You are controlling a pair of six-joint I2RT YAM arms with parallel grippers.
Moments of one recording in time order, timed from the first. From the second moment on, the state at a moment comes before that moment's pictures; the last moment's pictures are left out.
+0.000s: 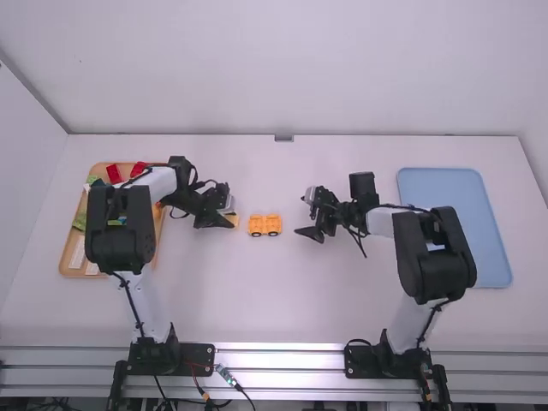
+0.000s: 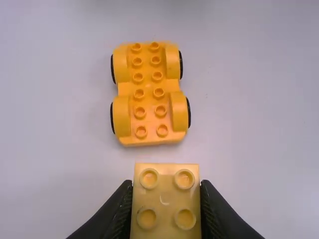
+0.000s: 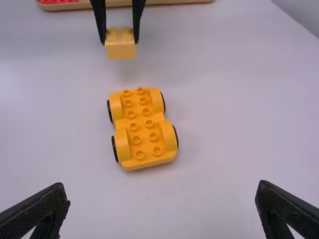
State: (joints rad) left arm 0.07 2.06 1.33 -0.90 0.83 1.70; right arm 0.18 1.92 0.88 0.09 -0.99 -0.93
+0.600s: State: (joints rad) left arm 0.03 2.06 1.33 -0.88 0.83 1.61; right arm 0.32 2.16 1.18 -0.11 -0.91 -0.97
